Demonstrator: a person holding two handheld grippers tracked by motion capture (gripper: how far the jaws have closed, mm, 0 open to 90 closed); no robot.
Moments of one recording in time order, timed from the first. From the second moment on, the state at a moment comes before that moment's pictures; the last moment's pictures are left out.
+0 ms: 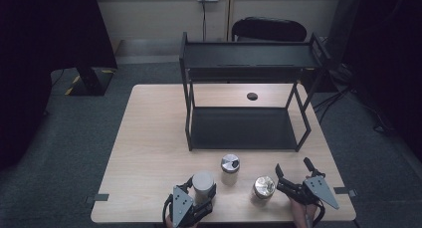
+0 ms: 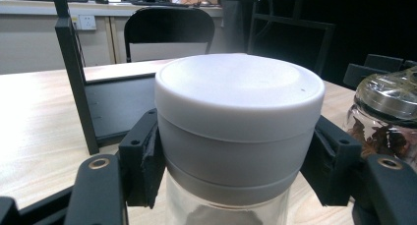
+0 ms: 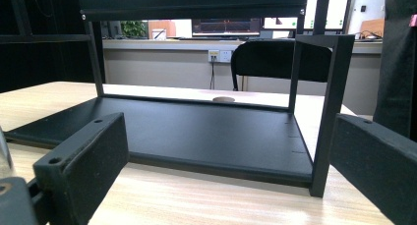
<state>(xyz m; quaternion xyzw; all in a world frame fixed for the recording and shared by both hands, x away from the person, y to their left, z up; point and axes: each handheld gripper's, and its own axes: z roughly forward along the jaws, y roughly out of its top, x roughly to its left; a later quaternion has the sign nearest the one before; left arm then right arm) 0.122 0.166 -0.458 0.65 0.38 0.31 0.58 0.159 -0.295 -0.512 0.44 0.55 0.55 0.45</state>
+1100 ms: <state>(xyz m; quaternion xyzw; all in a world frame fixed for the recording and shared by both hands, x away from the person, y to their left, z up) 0.116 0.169 -0.444 0.65 0.38 0.31 0.58 0.159 -0.295 -0.511 0.43 0.55 0.55 0.45</state>
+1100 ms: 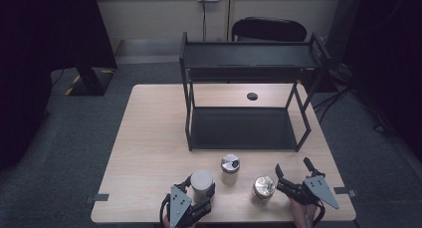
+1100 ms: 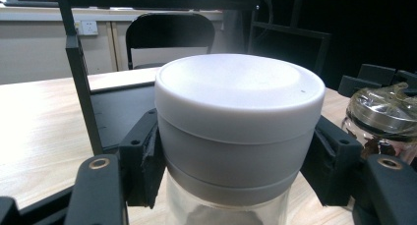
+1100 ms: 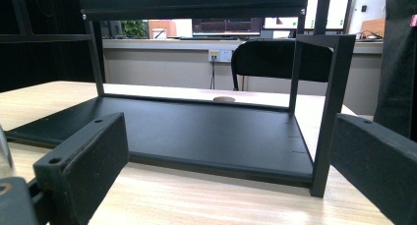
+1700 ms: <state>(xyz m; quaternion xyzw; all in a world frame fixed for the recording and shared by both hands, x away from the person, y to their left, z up) 0.116 0.172 -0.435 0.64 0.37 0.32 0.59 0.159 -0.295 -0.512 0.43 0.55 0.55 0.45</state>
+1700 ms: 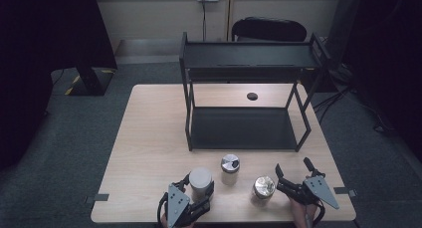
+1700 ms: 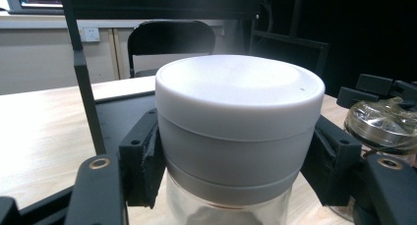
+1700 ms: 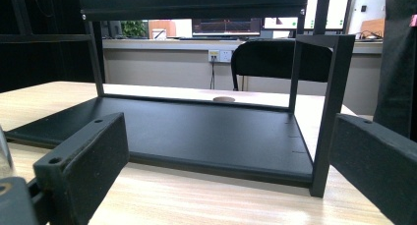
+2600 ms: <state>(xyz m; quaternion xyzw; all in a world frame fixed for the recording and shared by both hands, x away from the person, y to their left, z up) 0.126 0.173 -0.425 0.64 0.38 0.32 0.59 0.159 -0.295 -0.512 0.44 0.55 0.55 0.45</state>
